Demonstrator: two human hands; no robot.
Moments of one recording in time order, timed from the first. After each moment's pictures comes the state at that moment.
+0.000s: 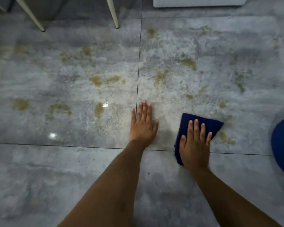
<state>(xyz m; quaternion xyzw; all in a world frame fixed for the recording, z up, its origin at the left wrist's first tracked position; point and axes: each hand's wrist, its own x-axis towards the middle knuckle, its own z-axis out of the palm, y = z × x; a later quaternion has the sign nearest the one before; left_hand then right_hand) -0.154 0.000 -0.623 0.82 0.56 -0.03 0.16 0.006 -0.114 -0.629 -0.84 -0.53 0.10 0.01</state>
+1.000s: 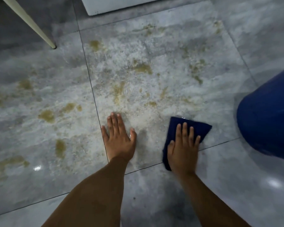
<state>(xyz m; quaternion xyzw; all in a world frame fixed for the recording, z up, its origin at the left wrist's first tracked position) -0.121 0.020 -0.634 0.80 0.58 -0.05 0.14 0.027 -0.116 -0.626 -0.91 -0.40 0.09 0.02</state>
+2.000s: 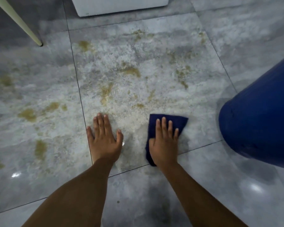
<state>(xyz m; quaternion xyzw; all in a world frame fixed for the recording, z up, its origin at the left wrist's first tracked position) -0.123 0.018 -0.634 0.80 0.58 -0.02 0.14 0.034 -0.084 -0.614 -0.88 -0.45 0.14 0.01</state>
